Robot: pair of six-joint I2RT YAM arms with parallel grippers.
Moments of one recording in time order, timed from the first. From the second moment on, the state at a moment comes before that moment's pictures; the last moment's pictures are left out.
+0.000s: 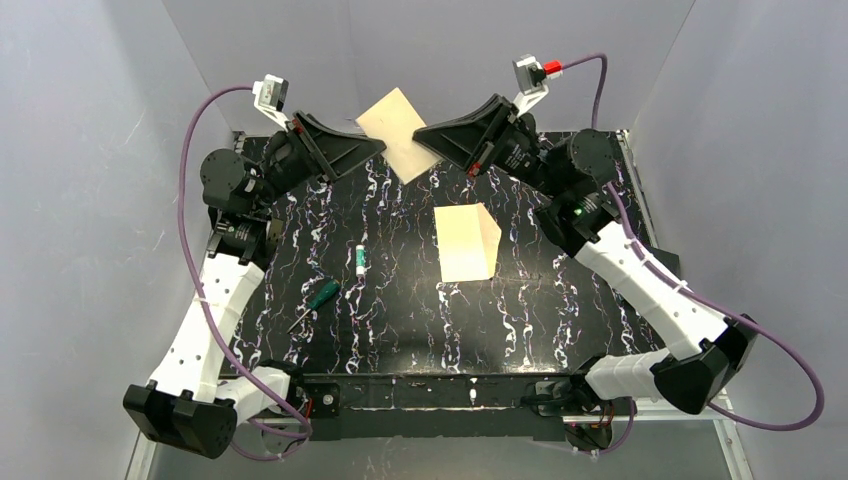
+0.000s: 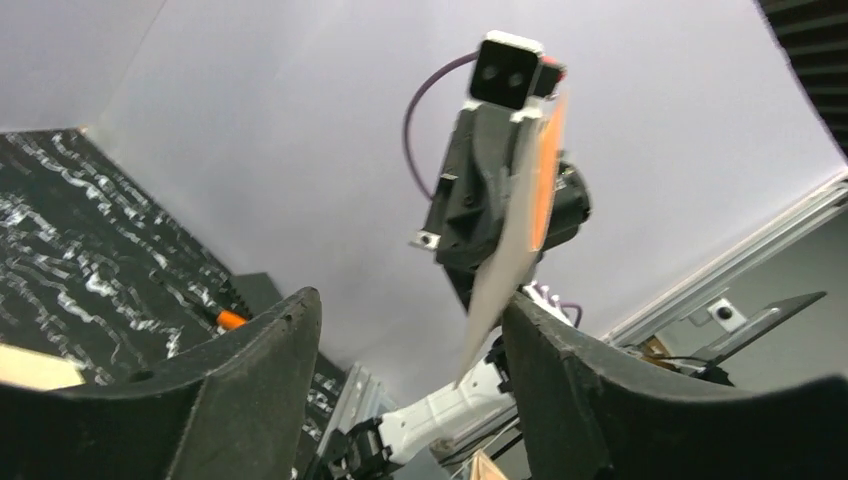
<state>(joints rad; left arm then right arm) -0.26 1.09 1.23 0.30 0.79 -1.14 0.72 1.29 1.41 0.42 -0.52 0.89</state>
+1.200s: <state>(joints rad) -0.26 1.21 1.32 0.42 1.10 -1.16 0.68 1.39 1.55 0.09 -0.71 0.81</state>
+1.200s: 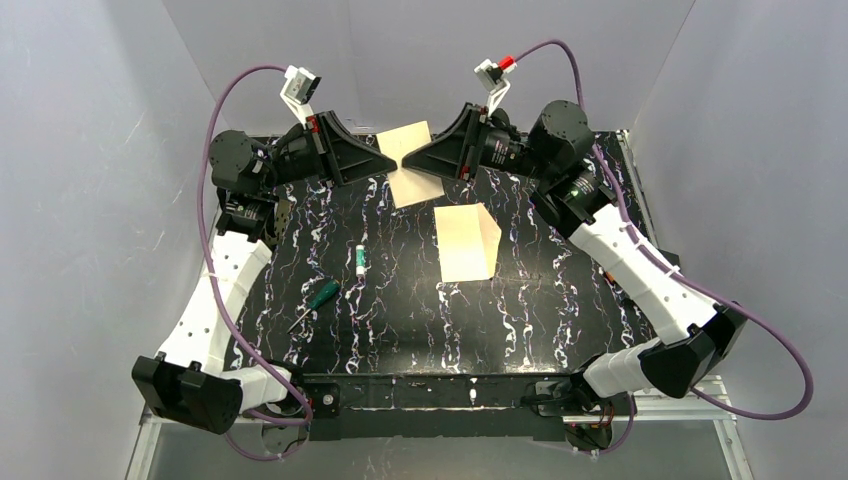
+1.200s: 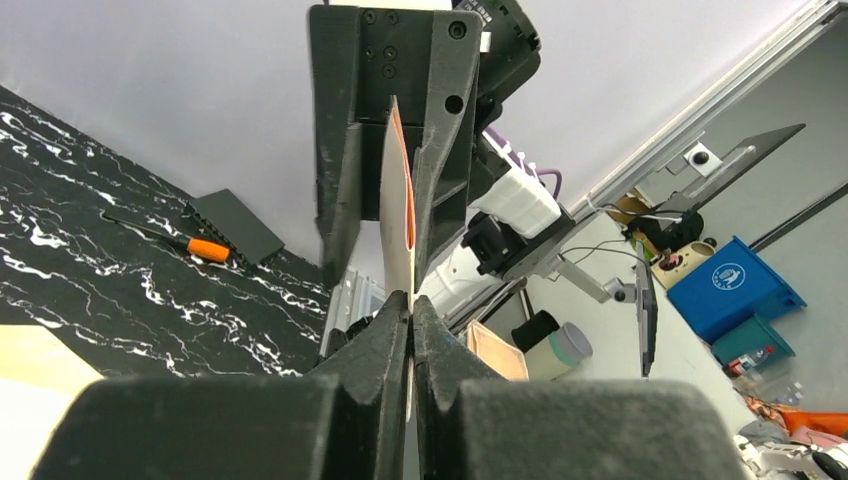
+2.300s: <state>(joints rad) -0.23 1.21 1.22 0.19 0.98 -0.96 0.67 1.31 1.48 -0.15 -0.42 0.70</state>
